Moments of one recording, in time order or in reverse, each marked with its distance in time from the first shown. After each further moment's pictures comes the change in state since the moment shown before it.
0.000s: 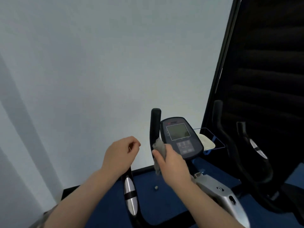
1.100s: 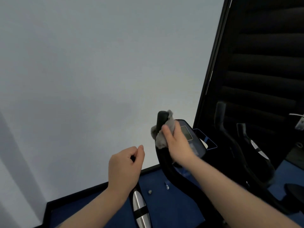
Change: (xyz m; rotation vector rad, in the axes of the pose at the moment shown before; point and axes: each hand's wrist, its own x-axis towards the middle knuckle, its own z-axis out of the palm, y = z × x) left_hand -0.001 -0.020 0.025 -0.351 0.257 0.112; right_hand 0.069 -0.025 -0.001 0.582 0.182 -0.180
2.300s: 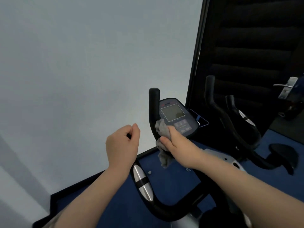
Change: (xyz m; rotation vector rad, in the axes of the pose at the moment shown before) left_hand -0.001 0.006 -0.001 0.029 0.027 0.010; right_hand -0.073 0.011 -0.025 -0.528 -0.317 0.136
